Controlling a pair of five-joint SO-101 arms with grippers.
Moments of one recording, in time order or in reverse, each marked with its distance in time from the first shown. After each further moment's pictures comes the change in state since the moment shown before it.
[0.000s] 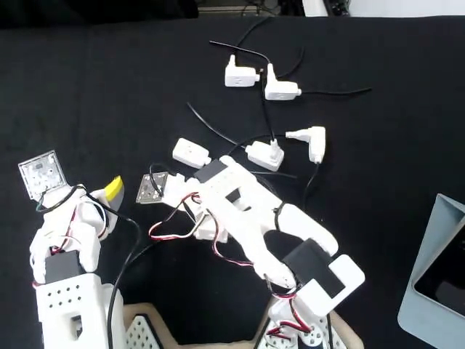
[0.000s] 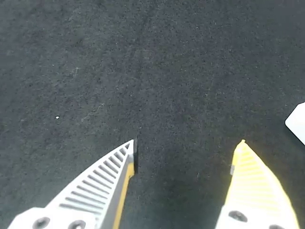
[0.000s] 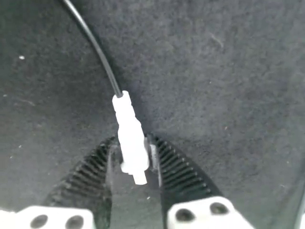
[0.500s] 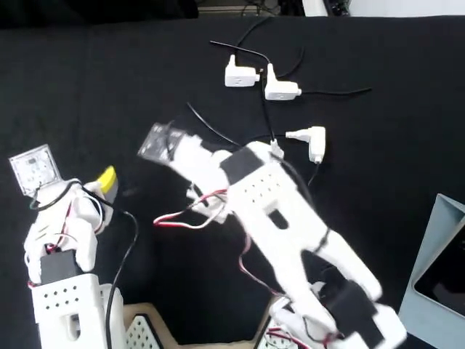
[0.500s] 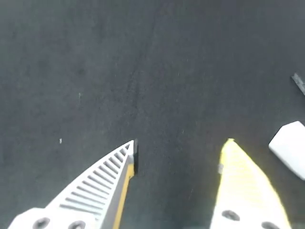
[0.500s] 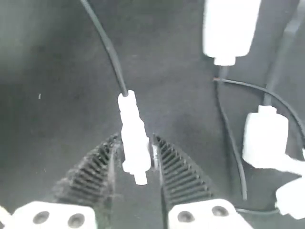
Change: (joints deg) left arm 0.0 0.0 -4.9 0.0 0.1; right arm 3.6 -23.6 -6.1 7.5 -16.4
